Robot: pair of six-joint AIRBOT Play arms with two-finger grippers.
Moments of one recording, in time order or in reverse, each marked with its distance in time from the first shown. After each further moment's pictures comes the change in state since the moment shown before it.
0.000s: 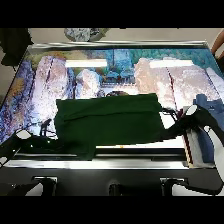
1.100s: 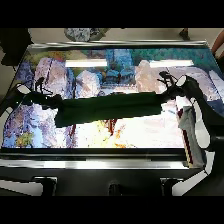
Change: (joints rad) left arm -0.006 -0.584 0.863 0.128 0.025 -0.184; right arm 0.127 -0.402 0.671 0.016 -0.201 0.124
